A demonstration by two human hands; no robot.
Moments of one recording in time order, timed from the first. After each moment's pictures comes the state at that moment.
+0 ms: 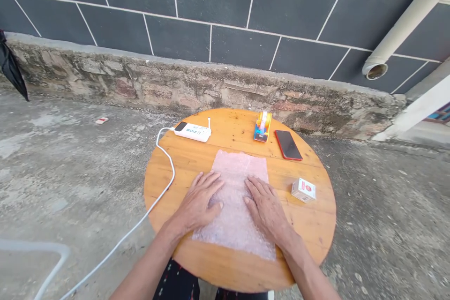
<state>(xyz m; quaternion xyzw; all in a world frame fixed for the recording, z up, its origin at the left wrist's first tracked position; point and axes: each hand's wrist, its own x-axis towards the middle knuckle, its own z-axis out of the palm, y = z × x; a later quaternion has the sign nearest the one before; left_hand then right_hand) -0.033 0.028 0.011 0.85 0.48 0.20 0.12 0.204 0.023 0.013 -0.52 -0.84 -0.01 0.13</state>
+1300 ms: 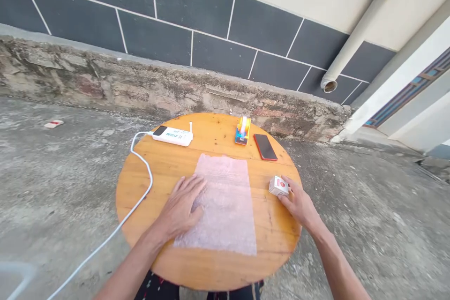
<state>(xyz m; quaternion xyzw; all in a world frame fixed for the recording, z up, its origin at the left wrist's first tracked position) -0.034 0.031 -0.001 0.85 0.47 0.22 0.09 0.347 0.014 0.036 -0.70 -0.68 0.04 0.21</state>
